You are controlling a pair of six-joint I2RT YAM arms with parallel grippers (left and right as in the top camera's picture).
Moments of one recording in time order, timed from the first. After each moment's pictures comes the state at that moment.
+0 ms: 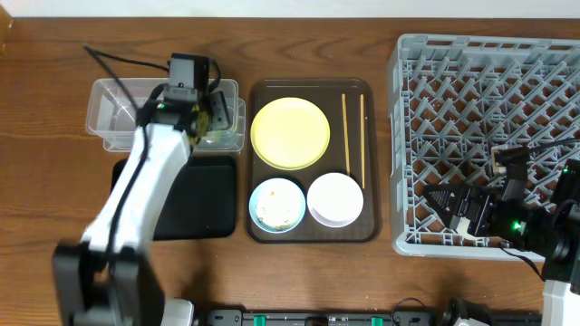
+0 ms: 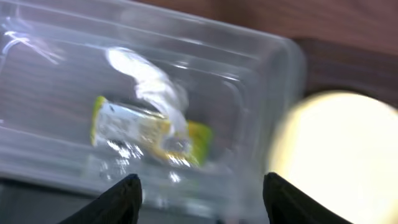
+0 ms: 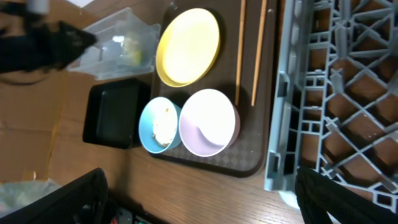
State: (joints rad) left arm -0.14 1.56 1.26 -0.71 -0.09 -0.33; right arm -0.33 0.92 1.10 -1.27 -0.78 -0.04
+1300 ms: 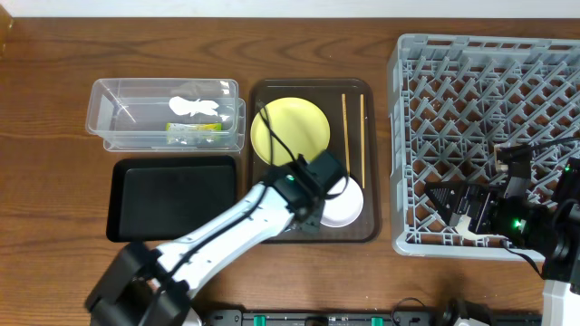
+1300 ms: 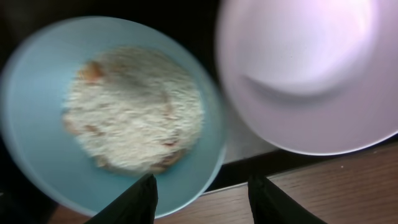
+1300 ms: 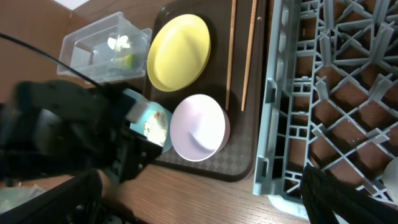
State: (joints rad) left arm -0.83 1.62 1.09 -0.93 -0.05 -0.53; right arm -0.33 0.92 1.10 -1.25 -0.75 -0.04
